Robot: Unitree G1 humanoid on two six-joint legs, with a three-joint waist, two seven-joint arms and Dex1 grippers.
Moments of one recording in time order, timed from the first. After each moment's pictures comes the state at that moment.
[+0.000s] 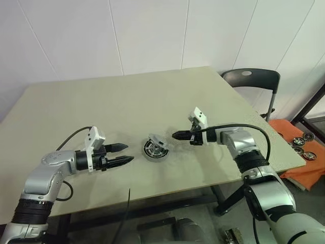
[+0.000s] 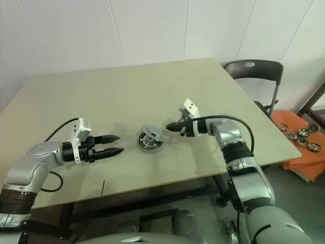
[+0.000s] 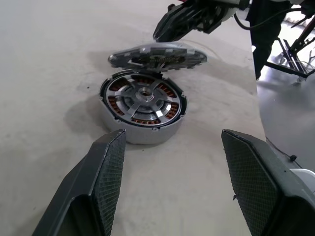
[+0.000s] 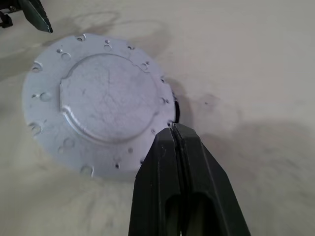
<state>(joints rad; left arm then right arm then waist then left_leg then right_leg) -0.19 0.70 0.05 -0.04 -0.53 0.50 -1.13 -0.77 -0.37 0.16 0.64 0.17 0.41 1.18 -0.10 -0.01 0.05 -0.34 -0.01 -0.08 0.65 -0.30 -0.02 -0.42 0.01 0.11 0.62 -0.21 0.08</state>
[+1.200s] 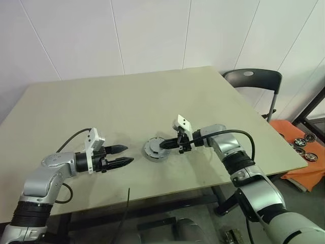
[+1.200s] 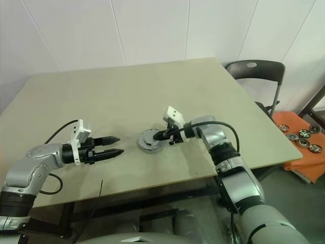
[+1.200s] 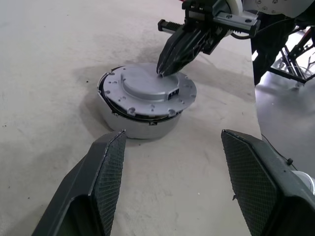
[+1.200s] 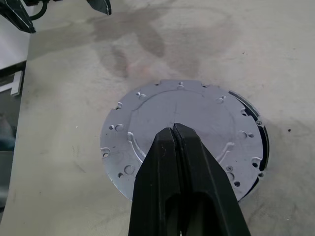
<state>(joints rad) -0.16 0.70 0.06 -0.07 -0.55 0.52 -1.11 -0.79 -0.30 0.27 0.64 0.11 0.34 1.27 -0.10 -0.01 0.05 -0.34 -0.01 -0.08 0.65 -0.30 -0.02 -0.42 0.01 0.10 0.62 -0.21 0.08</state>
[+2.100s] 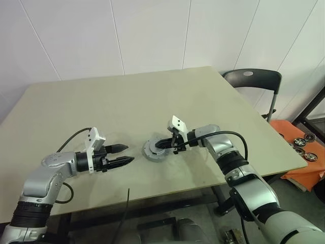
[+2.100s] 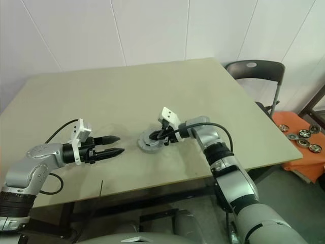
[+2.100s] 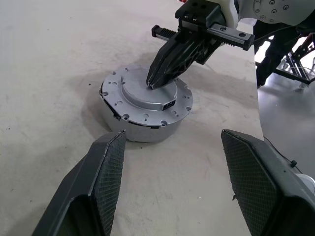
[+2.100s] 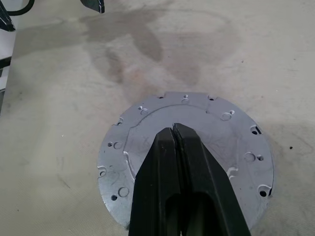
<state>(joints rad) -0.16 0.70 0.06 -0.08 -0.56 0.53 -1.09 -0.80 -0.25 0.27 0.69 0.07 0.28 1.22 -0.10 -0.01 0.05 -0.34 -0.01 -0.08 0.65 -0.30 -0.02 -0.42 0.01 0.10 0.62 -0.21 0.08</state>
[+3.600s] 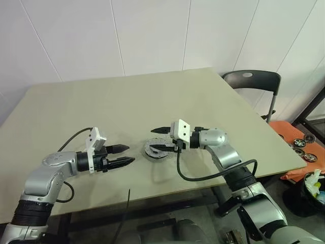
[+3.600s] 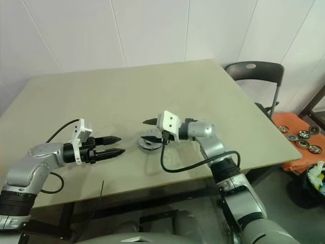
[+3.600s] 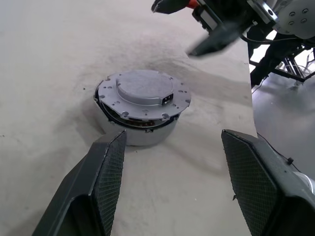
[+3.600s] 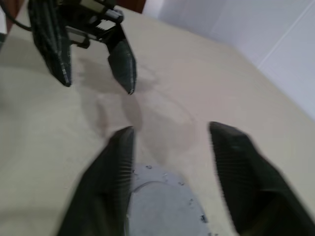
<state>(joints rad) -0.17 0.70 0.05 -0.07 -0.56 0.53 -1.11 -0.60 -0.30 0.29 0.32 0.08 -0.09 1.09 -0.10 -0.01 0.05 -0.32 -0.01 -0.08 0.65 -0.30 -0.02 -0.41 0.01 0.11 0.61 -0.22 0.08</state>
